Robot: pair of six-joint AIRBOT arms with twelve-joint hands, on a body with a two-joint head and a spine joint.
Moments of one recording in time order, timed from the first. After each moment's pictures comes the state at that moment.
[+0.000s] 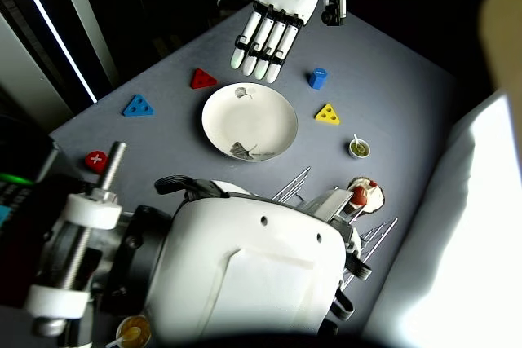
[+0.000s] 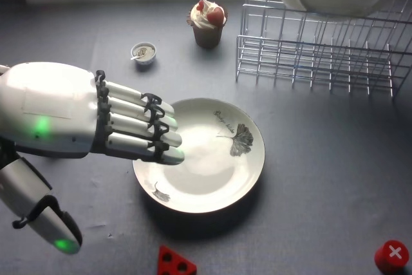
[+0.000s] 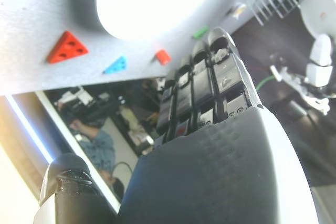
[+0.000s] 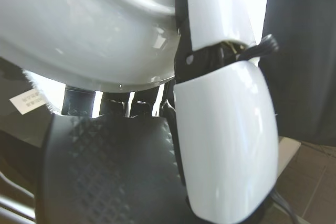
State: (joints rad) left arm 0.48 -0.93 1.35 1.41 -1.03 0.00; right arm -0.06 -1.12 1.48 0.17 0.06 -0.43
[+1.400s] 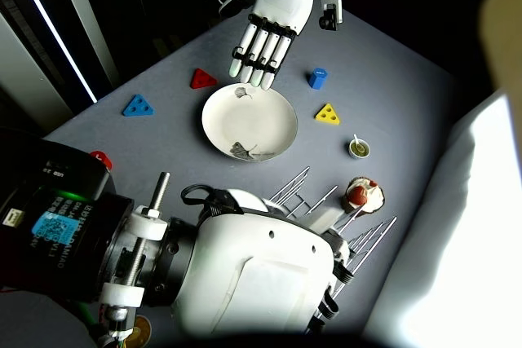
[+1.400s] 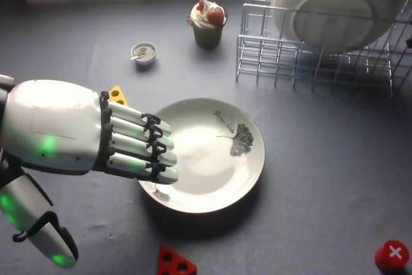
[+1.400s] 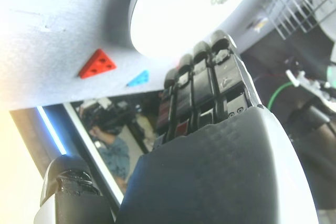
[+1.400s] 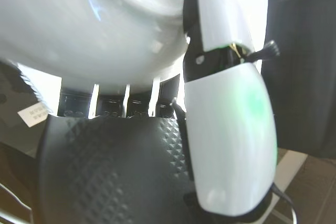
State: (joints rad) left arm 0.50 -0.95 1.34 1.48 -0.98 0.00; right arm -0.14 -1.16 1.52 0.17 0.08 -0.40
